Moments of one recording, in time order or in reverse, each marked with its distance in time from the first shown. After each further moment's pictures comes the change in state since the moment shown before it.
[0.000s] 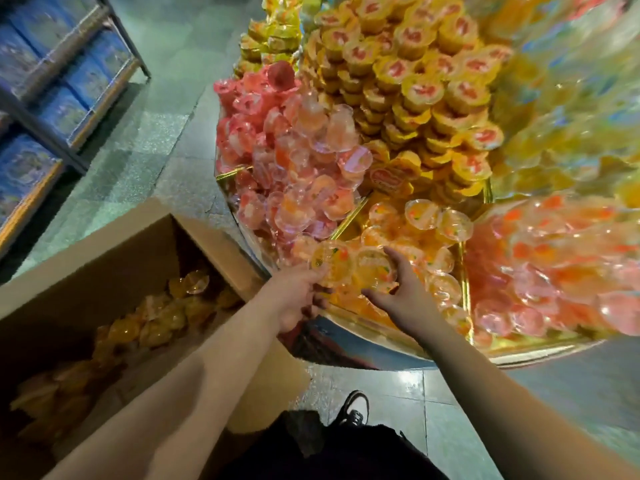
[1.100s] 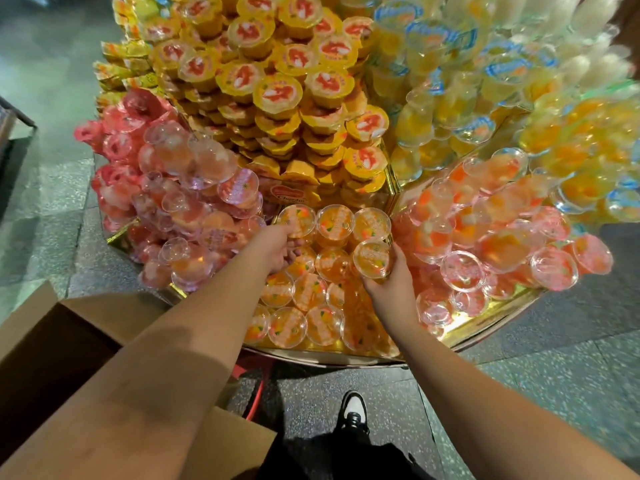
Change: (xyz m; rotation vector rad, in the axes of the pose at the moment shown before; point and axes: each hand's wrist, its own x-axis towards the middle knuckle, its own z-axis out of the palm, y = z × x) left_hand 0.195 0.097 0.116 0.213 0.076 -0.058; right_hand 0.059 0.112 -0.061 0.191 0.582 0.272
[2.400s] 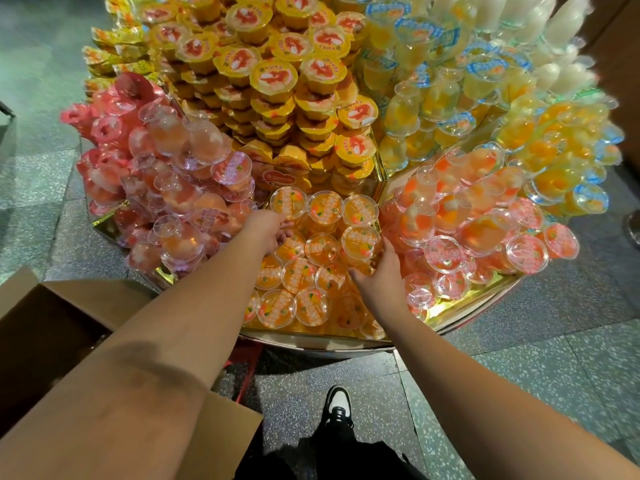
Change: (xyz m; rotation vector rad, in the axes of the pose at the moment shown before) left_hand 0.005 -0.007 0.006 0.009 0.024 0.071; right_hand -0.024 -0.007 -0.012 -0.141 -0.066 0.023
